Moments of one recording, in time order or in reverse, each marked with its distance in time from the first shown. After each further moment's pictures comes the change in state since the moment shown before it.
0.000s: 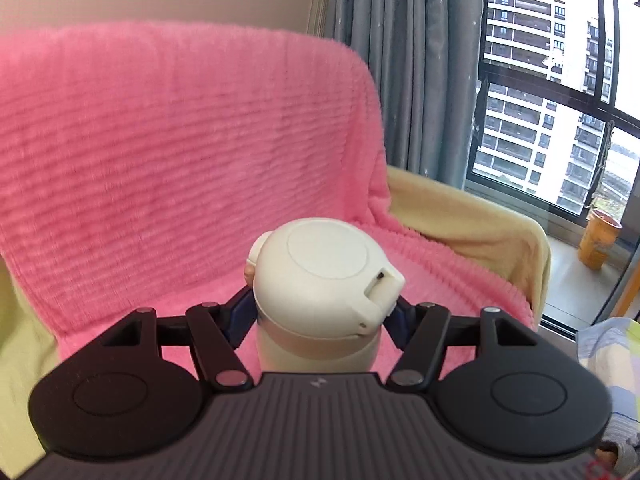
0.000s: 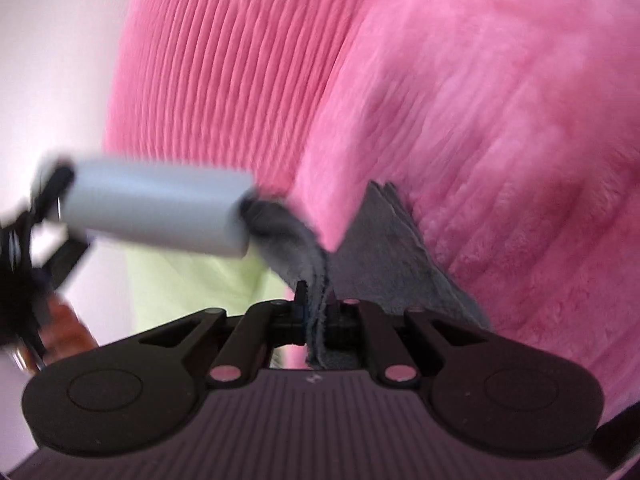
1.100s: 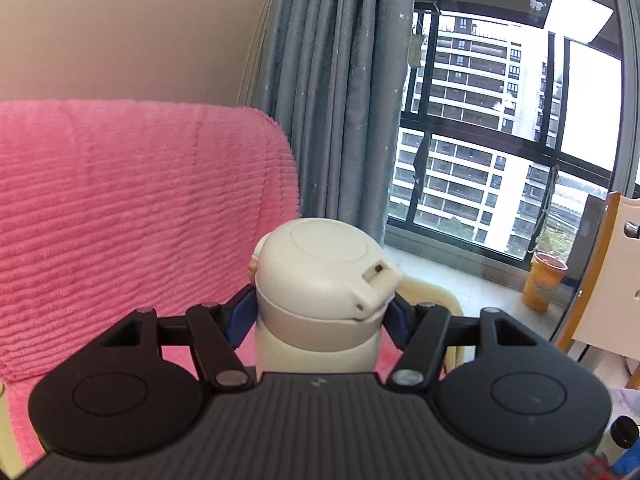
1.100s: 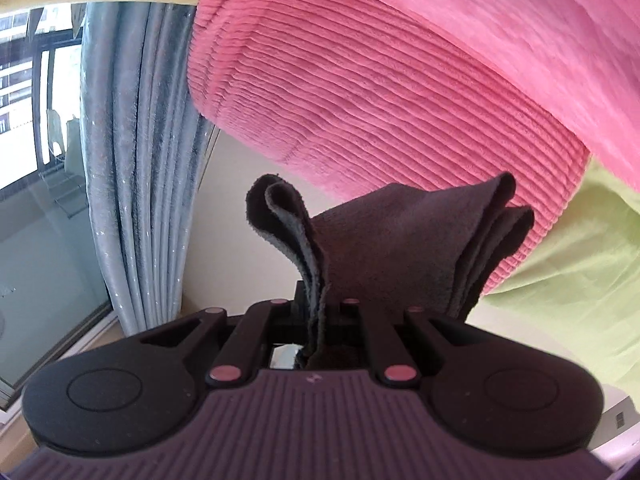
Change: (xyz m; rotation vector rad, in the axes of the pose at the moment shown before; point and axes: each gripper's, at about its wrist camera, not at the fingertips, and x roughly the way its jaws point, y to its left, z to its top) left arm -0.029 -0.092 0.070 -0.001 -0.147 -0.157; right arm 0.035 -0.043 -0.031 0.968 -0.297 1.129
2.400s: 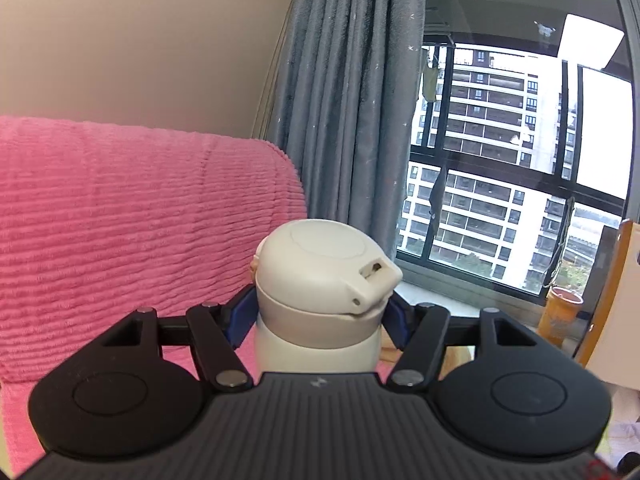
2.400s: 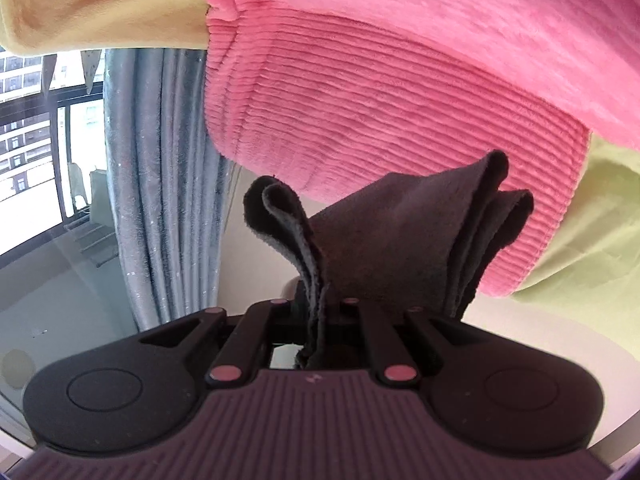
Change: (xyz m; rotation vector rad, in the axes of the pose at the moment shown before) left arm -0.012 -0.022 -0.012 -0.018 -0.110 0.035; right arm -0.033 -0.001 -0.053 0.094 -0.129 0.101
